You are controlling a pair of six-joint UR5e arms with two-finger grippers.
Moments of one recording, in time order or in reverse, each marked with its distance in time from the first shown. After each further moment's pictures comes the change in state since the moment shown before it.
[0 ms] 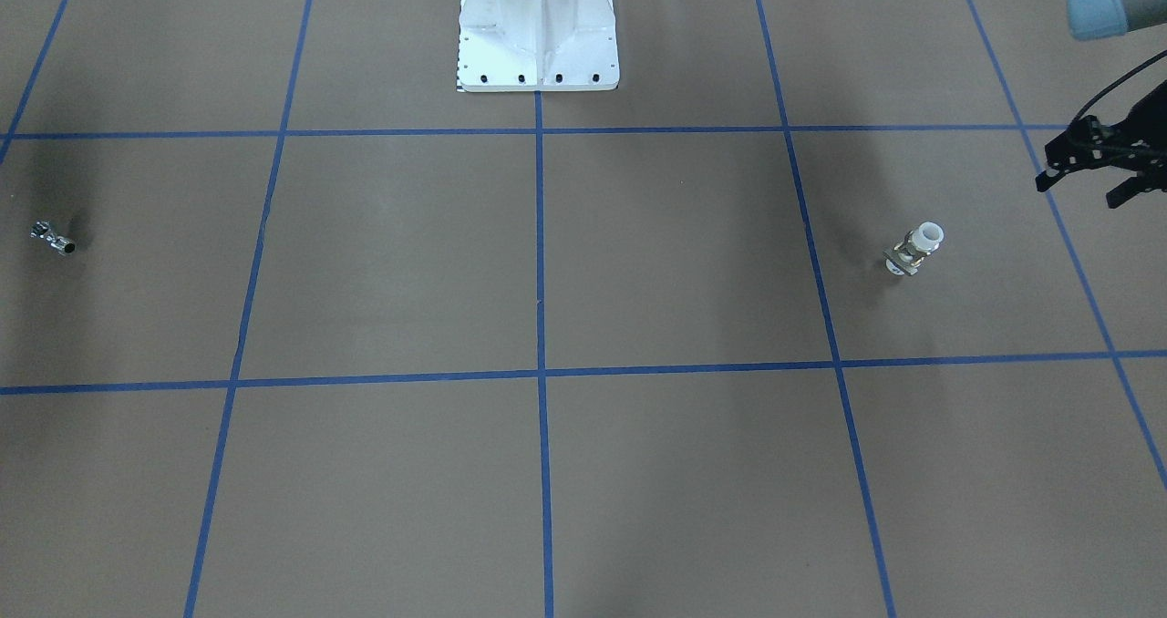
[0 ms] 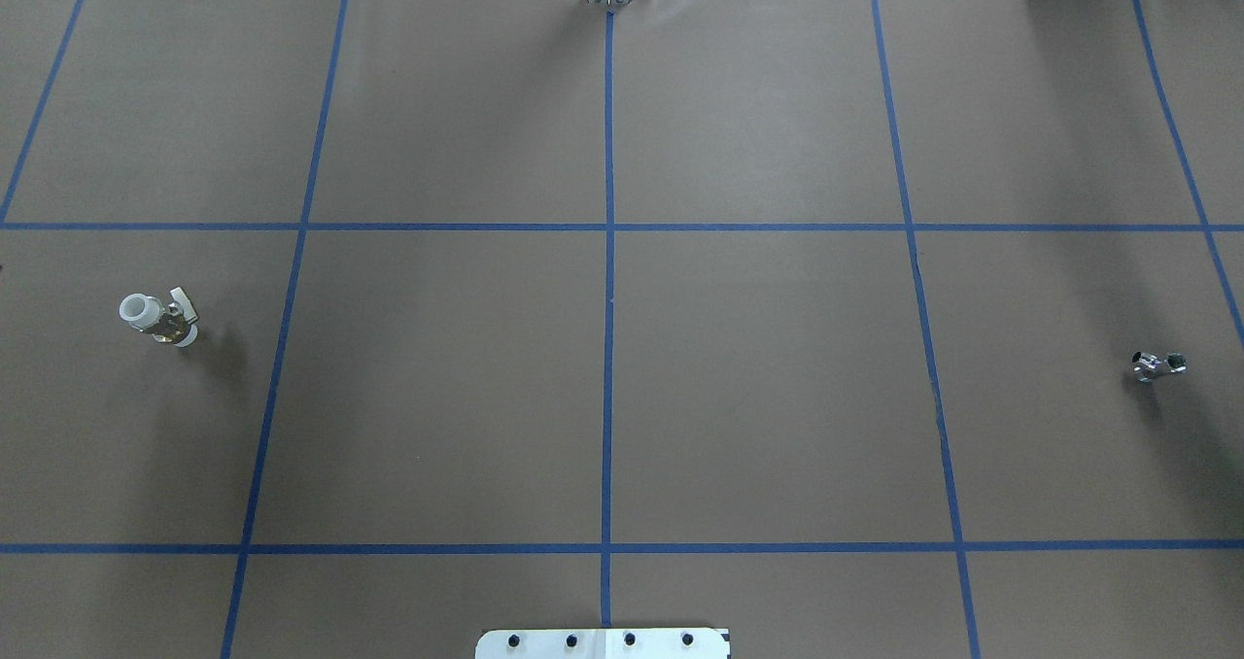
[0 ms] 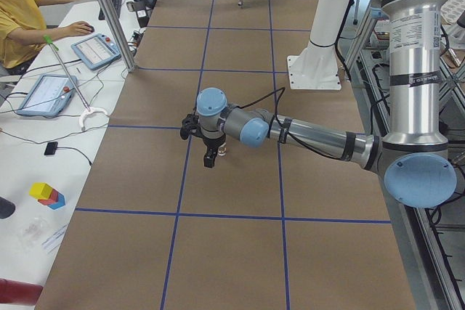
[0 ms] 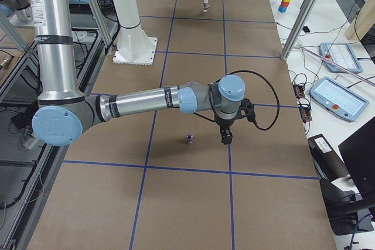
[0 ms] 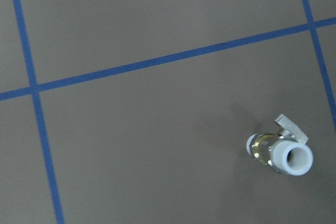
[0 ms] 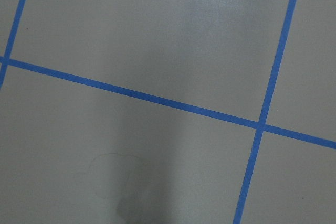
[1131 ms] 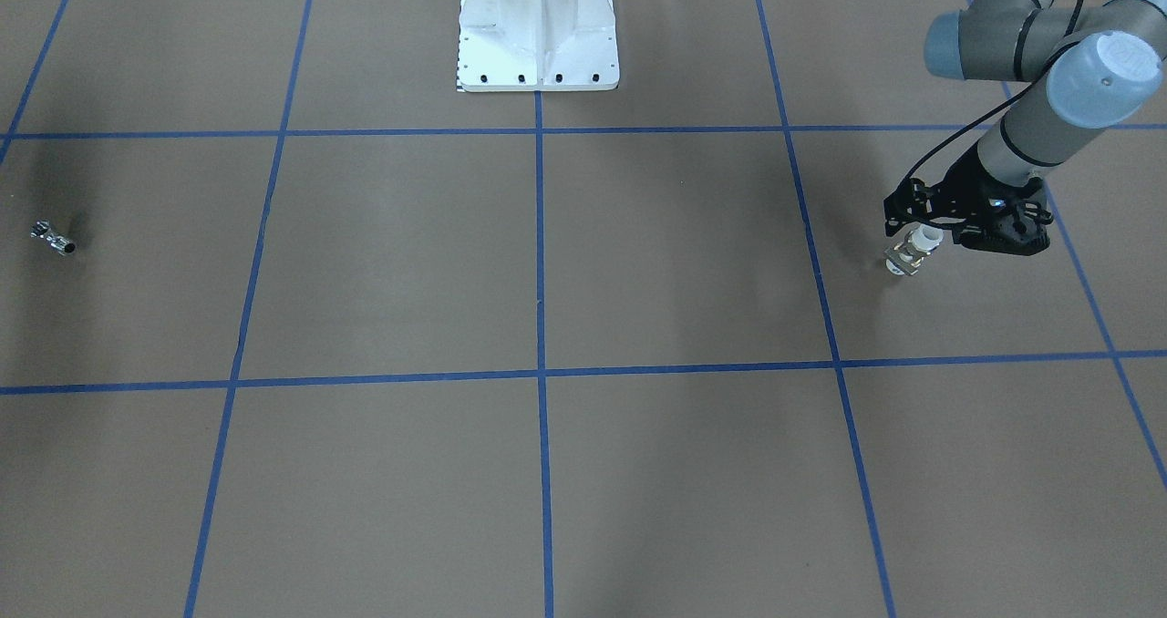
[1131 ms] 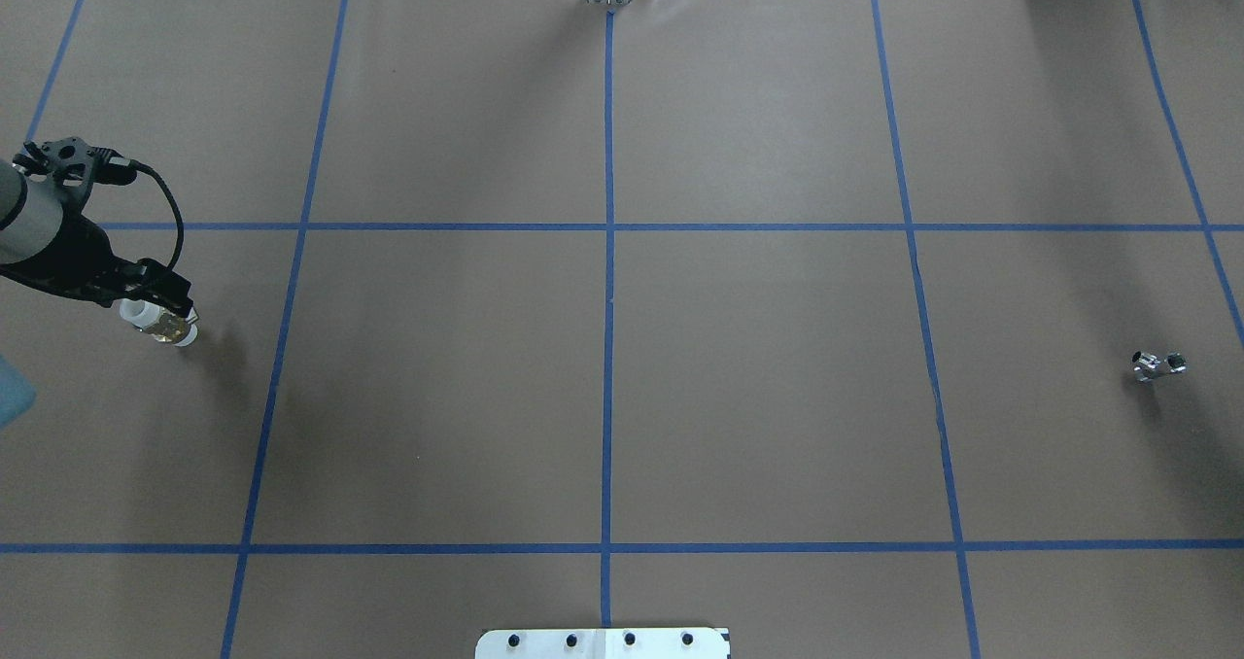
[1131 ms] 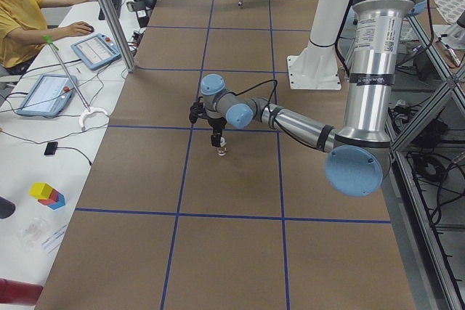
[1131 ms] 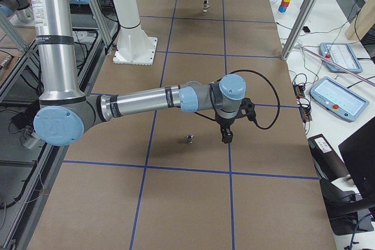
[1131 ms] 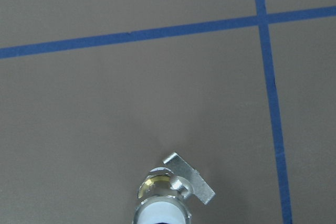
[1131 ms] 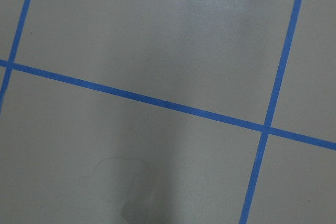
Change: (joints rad) left arm 0.279 -0.147 0.090 -0.026 0.138 -0.297; right arm -0.006 0.004 -0.002 0.000 0.000 0.008
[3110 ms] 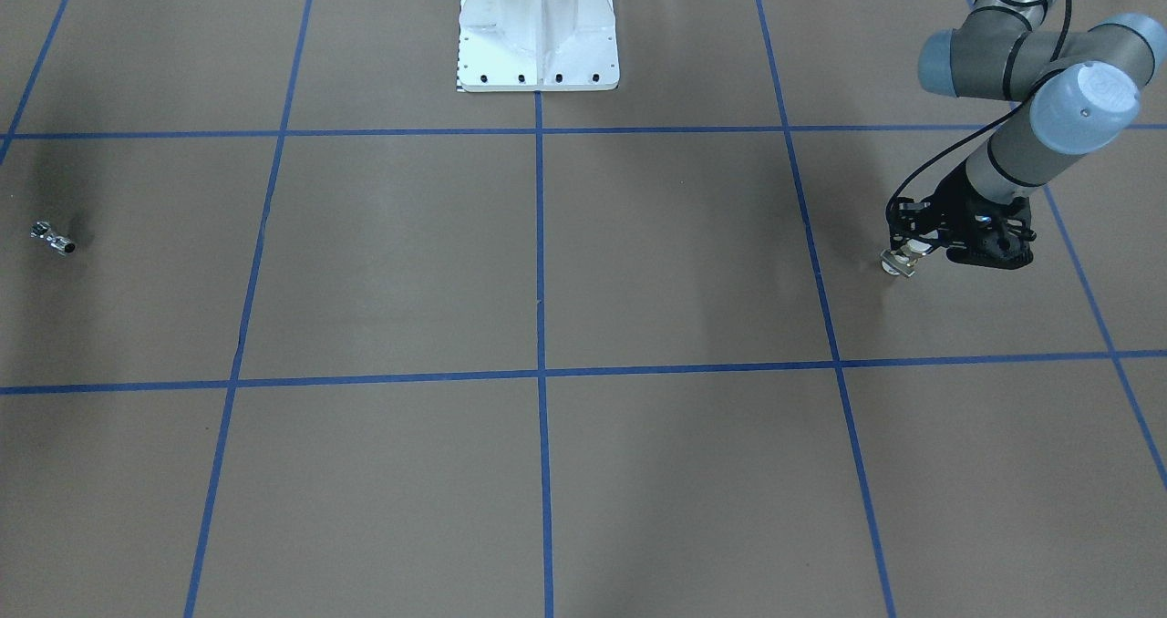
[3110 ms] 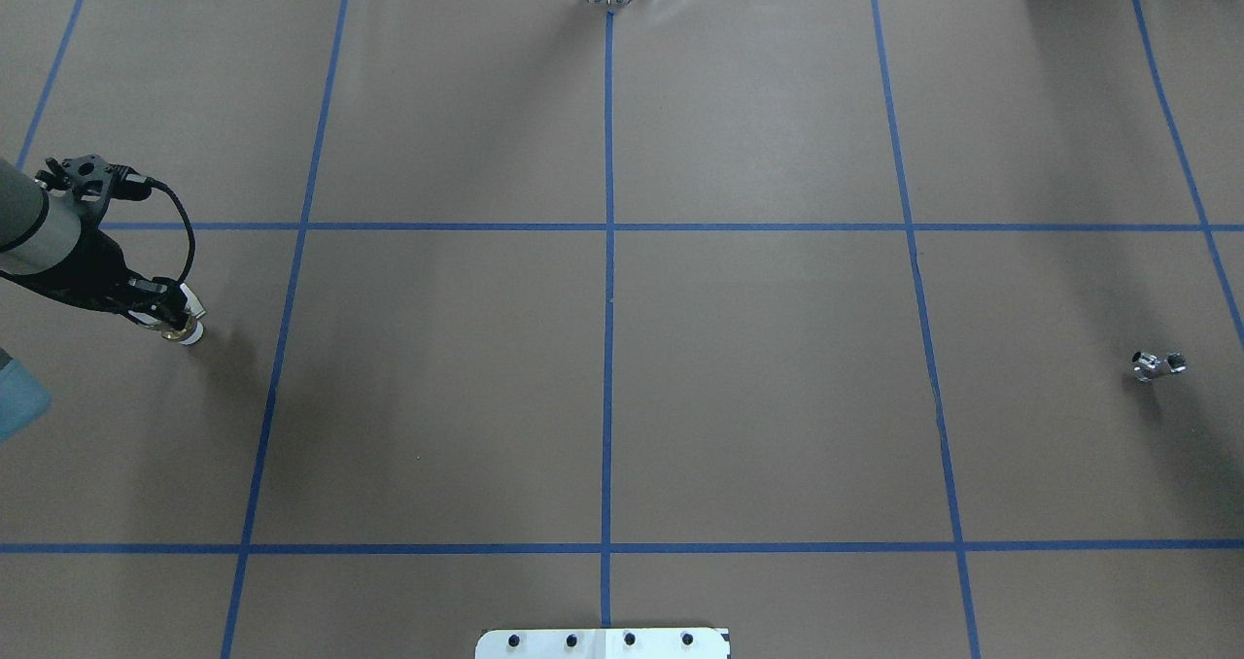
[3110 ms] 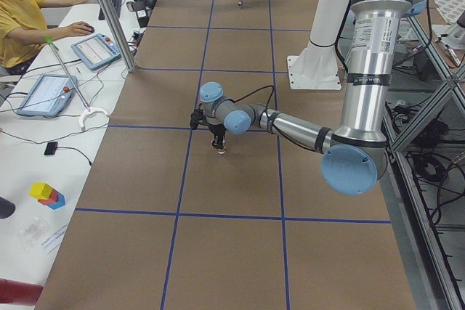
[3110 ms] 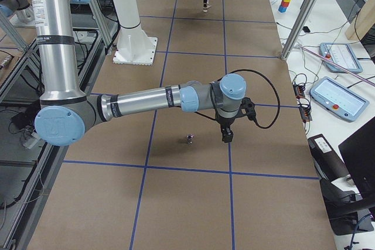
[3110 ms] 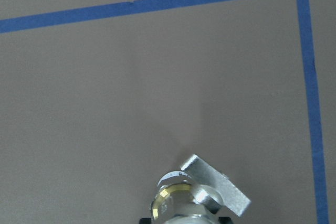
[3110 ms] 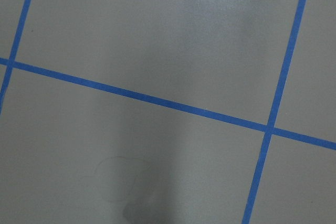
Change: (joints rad) left arm 0.019 -0.016 0.050 -0.033 -0.008 0.001; right arm -0.005 0.003 0.001 0.000 0.000 0.000
